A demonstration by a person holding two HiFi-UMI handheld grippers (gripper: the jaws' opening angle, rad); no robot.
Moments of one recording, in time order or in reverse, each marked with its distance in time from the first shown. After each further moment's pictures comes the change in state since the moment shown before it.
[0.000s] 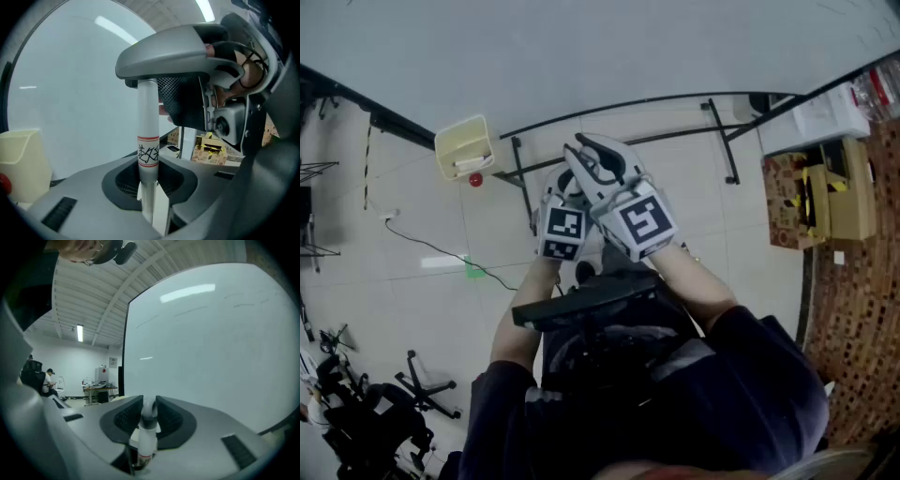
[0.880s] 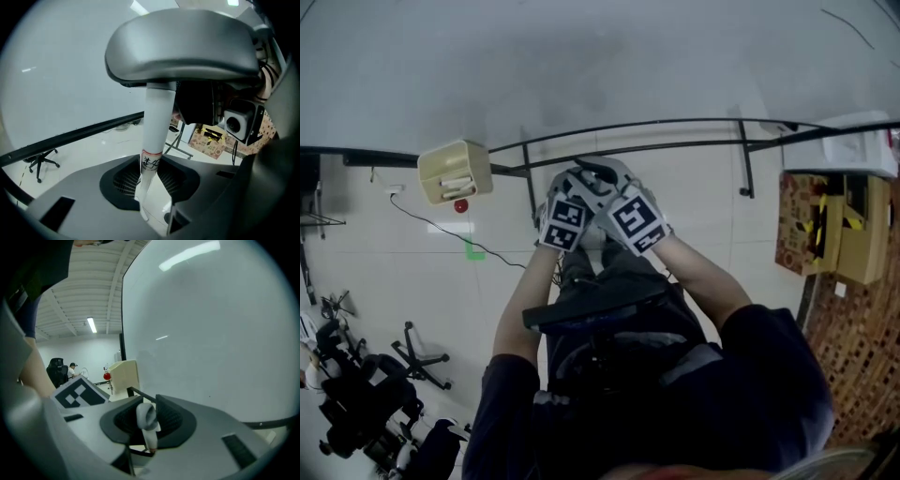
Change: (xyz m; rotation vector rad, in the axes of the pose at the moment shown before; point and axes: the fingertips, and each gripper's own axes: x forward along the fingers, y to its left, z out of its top) left arm 0.105 0.033 -0.103 -0.065 0.266 -0.038; right arm 0.054 -0.051 -0.136 0.021 0.263 0.262
